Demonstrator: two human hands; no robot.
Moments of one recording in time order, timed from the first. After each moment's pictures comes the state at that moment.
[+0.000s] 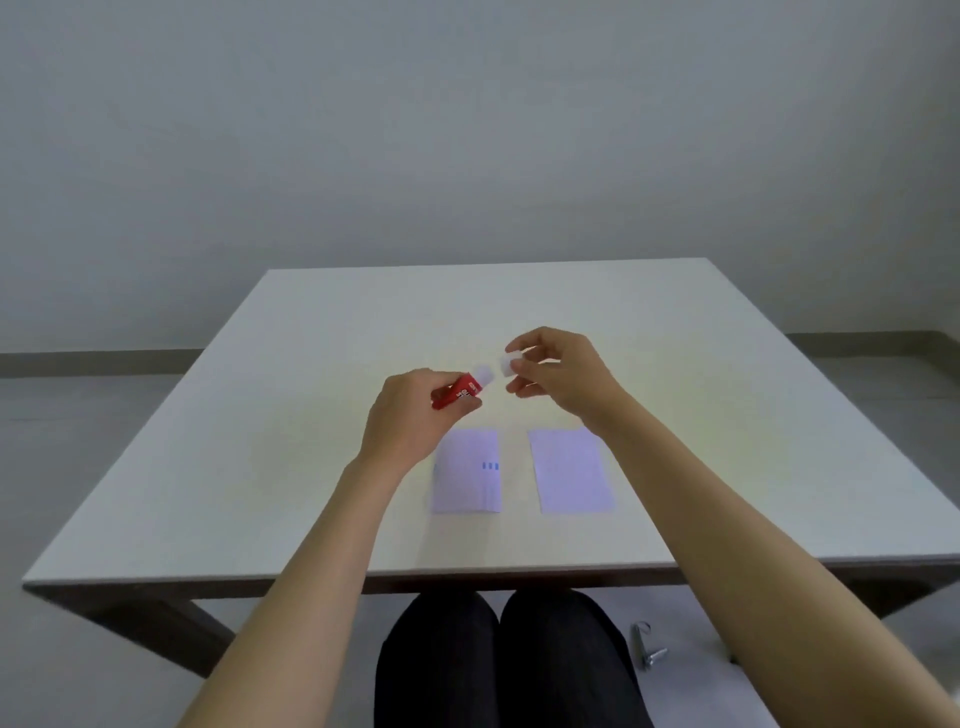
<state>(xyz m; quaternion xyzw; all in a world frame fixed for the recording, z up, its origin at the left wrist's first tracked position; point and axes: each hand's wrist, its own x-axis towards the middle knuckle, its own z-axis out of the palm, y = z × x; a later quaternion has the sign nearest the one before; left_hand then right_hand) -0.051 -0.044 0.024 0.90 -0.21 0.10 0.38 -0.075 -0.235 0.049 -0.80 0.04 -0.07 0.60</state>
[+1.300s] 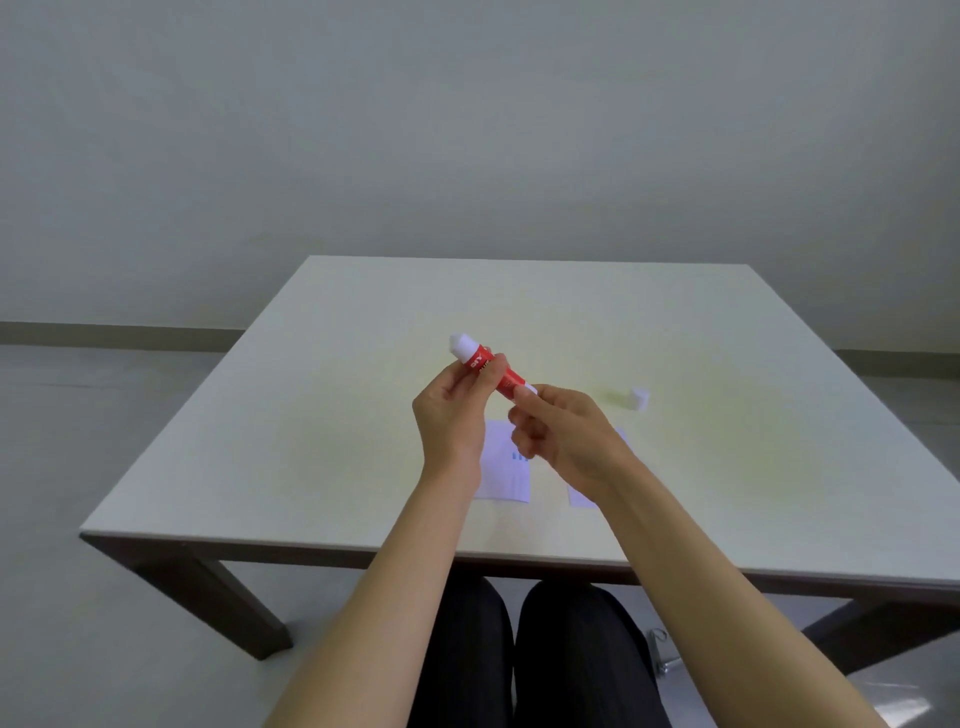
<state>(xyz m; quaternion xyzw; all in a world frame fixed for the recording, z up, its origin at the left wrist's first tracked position) -0.089 -0.067 0.025 0.57 0.02 0.05 0.82 -0.113 -0.186 0.024 -0.63 0.03 0.05 0.78</state>
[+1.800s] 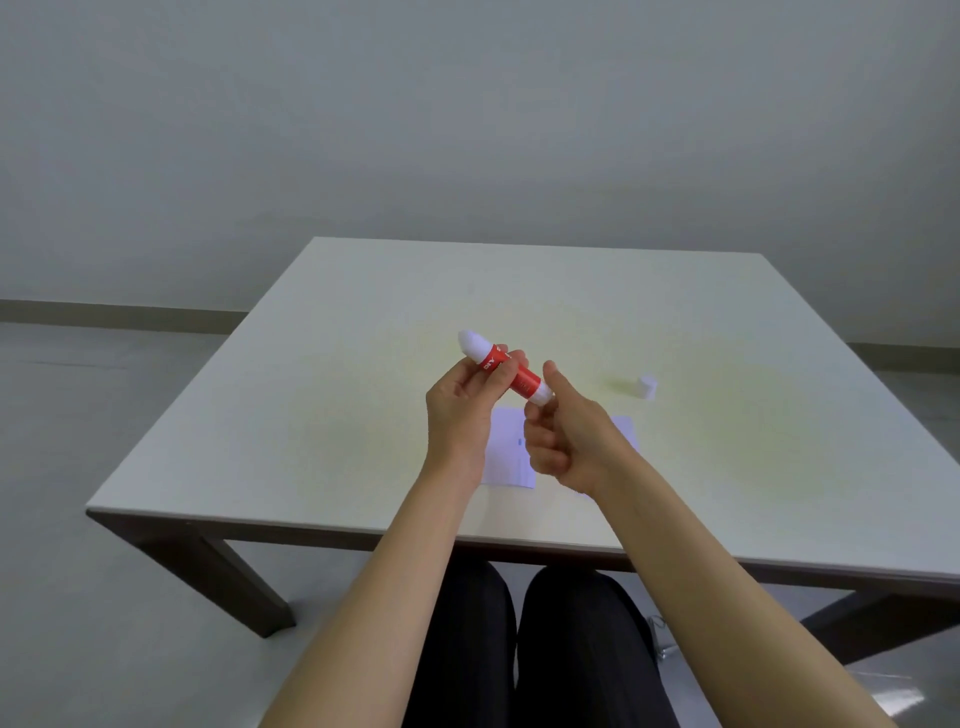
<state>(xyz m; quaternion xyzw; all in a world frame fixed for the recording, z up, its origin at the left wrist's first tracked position) -0.092 -0.062 0.012 0.55 -0.01 -0.02 0.83 -0.115 -0.180 0.021 -0.54 0.19 0.14 0.81</state>
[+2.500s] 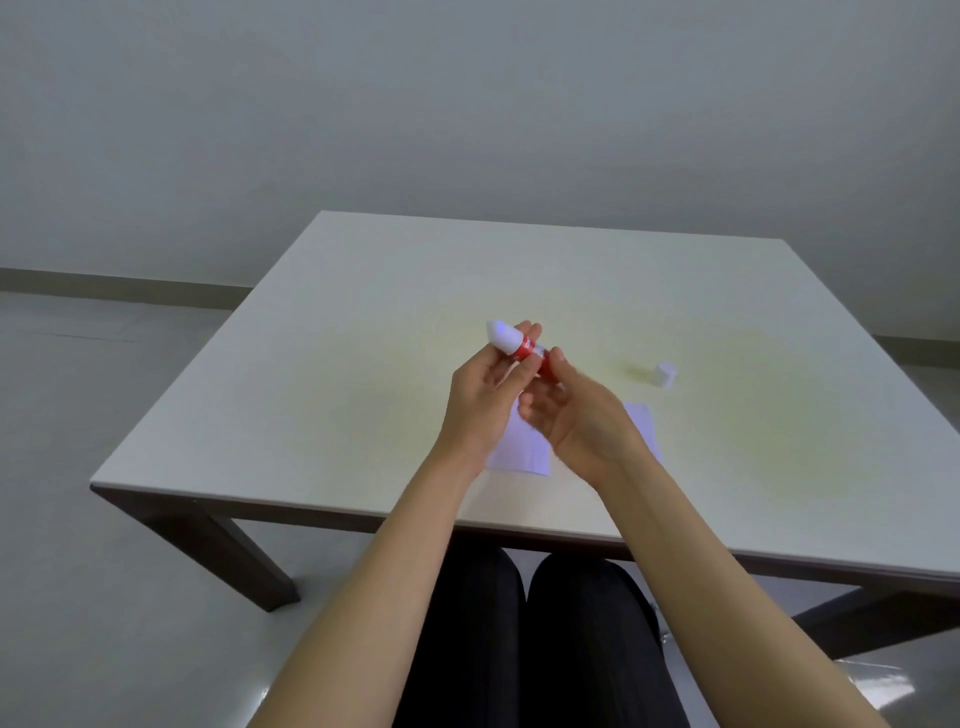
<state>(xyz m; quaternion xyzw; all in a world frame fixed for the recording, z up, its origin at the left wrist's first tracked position) -0.086 -0.054 0.002 0.63 -0.13 -0.05 0.76 -0.114 -0.171 0.012 -0.45 0.07 0.06 0.89</state>
